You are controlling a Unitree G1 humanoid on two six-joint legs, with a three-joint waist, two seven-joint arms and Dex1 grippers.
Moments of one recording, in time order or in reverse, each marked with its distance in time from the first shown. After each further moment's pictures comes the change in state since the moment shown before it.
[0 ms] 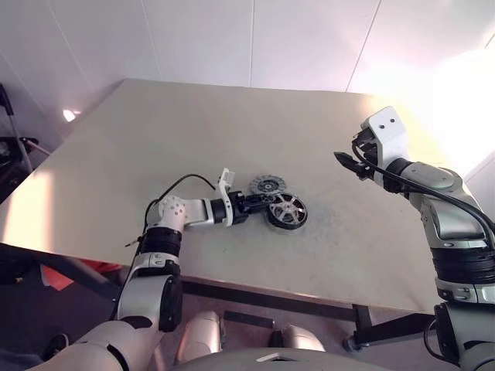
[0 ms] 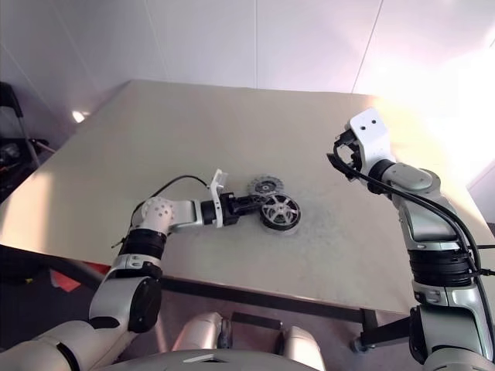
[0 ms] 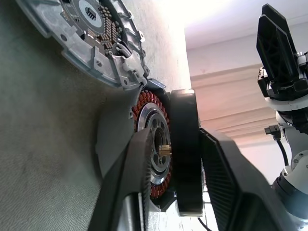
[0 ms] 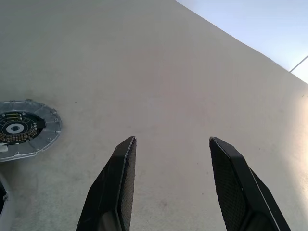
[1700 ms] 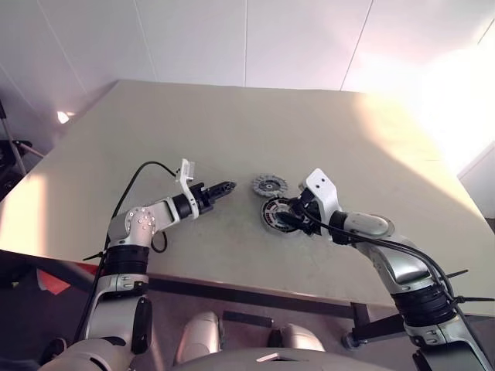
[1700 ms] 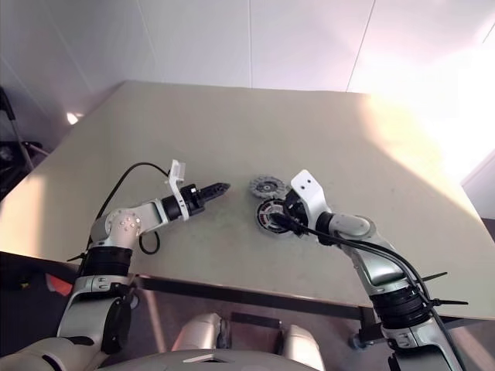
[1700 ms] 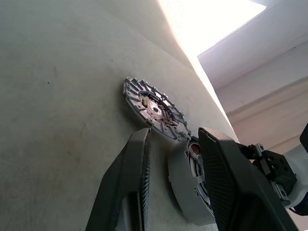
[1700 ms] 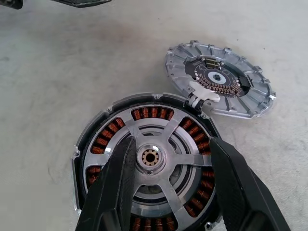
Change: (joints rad) left arm 0.170 0.186 -0.023 -0.257 0.044 -0.263 -0.118; right arm 0.230 0.169 0.253 -0.093 0.068 -0.042 0.084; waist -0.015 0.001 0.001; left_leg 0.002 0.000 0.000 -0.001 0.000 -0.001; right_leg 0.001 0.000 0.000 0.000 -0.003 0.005
